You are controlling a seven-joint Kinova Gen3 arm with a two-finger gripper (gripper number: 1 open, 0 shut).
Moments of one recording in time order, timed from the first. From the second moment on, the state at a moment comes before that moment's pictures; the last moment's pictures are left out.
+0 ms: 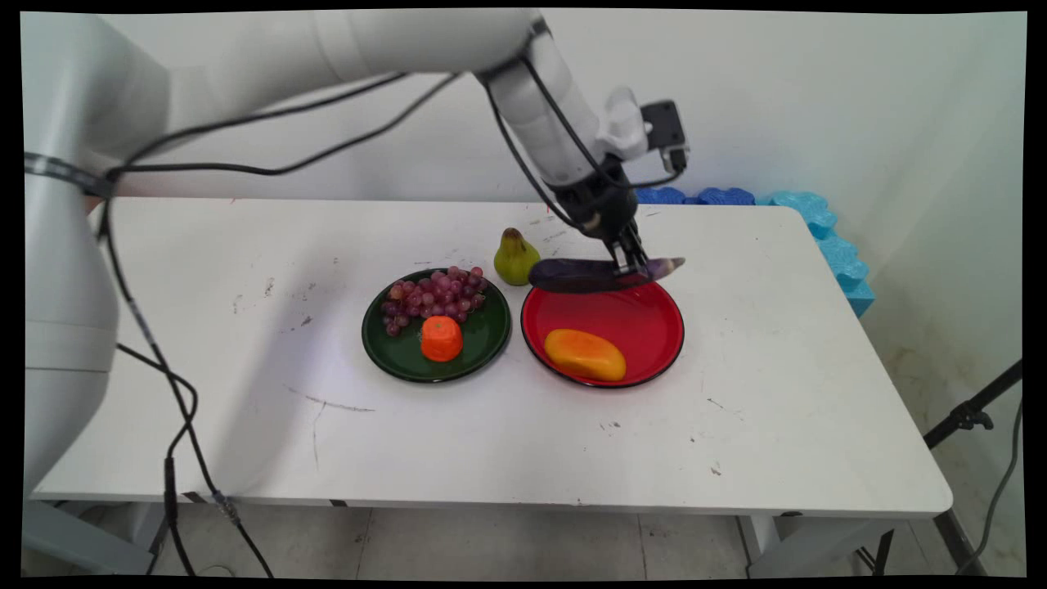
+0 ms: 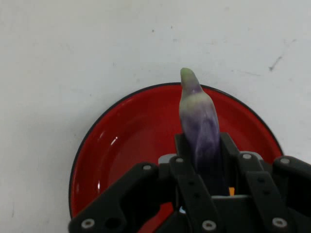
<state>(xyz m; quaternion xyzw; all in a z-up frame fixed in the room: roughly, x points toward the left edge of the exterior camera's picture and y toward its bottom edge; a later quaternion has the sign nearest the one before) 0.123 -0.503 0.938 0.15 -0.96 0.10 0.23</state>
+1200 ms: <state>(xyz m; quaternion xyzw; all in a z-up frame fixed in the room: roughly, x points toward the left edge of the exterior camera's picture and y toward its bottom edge) 0.188 -0.349 0.878 0.19 -0.96 0.04 0.22</state>
